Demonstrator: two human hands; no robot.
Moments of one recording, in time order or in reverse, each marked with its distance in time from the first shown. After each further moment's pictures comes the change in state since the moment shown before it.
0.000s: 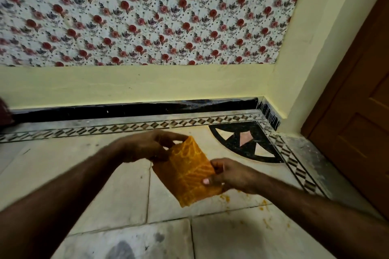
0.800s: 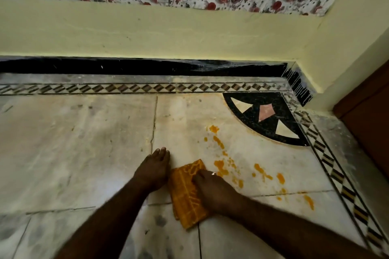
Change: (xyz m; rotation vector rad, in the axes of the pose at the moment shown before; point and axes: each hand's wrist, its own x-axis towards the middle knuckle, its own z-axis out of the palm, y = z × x) left_hand 0.127 -0.242 0.084 0.822 0.167 -0.307; right_hand 0.129 0.119 0.080 -1.006 0.039 -0.076
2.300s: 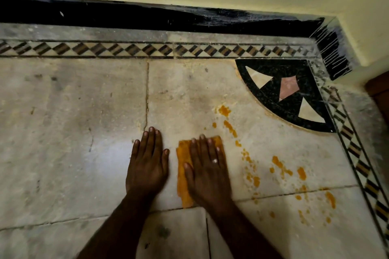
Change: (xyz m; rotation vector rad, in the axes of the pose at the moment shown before) left_hand 0.040 -0.009 0.061 -0.203 0.448 -0.138; right_hand 0.079 -0.010 0.062 -0.119 0.479 0.276
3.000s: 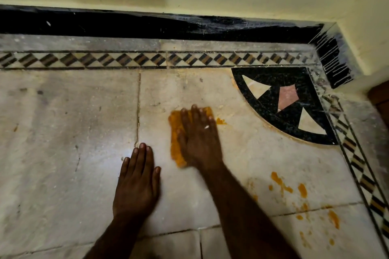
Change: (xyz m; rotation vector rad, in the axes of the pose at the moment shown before) left_hand 0.000 0.000 -0.002 -0.003 0.005 0.005; right_hand 0.131 0.021 -0.003 0.075 -0.015 0.003
